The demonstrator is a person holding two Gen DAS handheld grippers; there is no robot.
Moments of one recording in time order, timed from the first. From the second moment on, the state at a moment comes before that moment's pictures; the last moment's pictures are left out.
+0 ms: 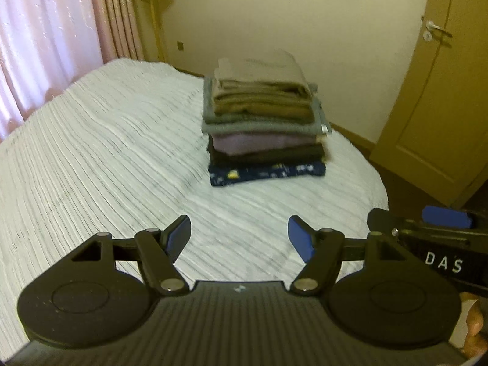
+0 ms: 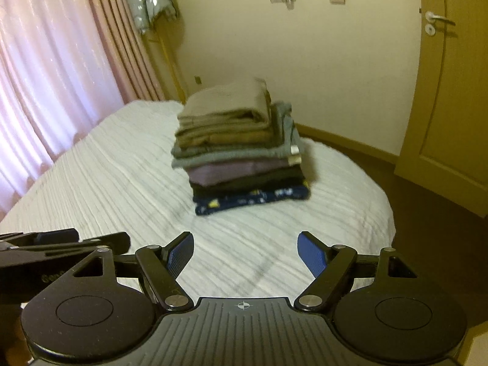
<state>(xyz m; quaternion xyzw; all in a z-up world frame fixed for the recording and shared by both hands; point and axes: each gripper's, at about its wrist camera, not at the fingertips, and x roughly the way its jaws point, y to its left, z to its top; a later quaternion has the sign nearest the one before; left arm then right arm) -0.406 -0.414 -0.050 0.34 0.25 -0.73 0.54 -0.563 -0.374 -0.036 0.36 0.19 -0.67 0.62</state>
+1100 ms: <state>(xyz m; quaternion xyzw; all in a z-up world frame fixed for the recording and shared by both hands) -0.426 -0.474 -0.071 0.34 0.25 -0.73 0.54 -0.582 -0.432 -0.061 0.39 0.23 -0.67 0.59</state>
